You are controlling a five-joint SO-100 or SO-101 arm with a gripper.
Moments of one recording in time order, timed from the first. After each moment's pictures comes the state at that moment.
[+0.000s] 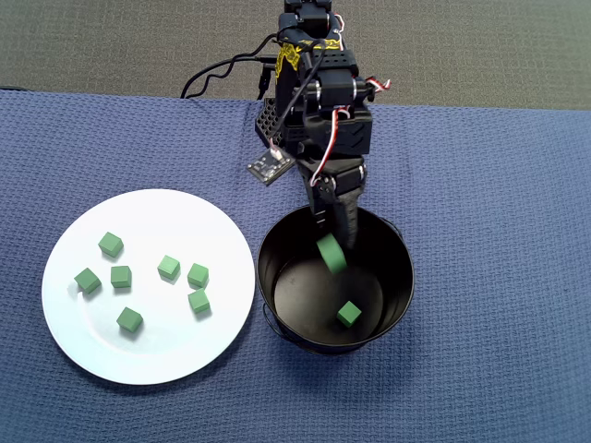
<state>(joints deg) -8.6 114.6 94.6 76.2 -30.6</state>
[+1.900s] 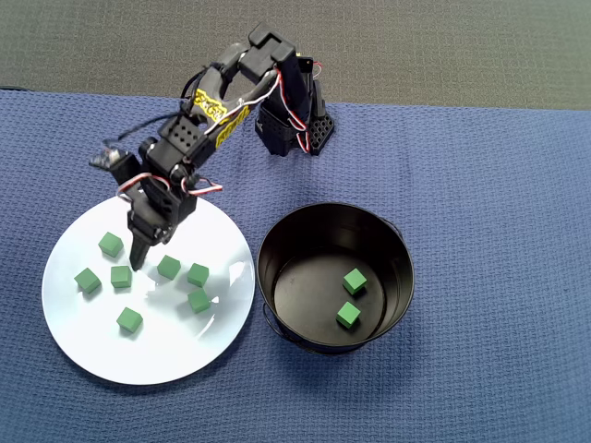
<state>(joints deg) 39.0 74.8 87.8 58.6 -9.8</state>
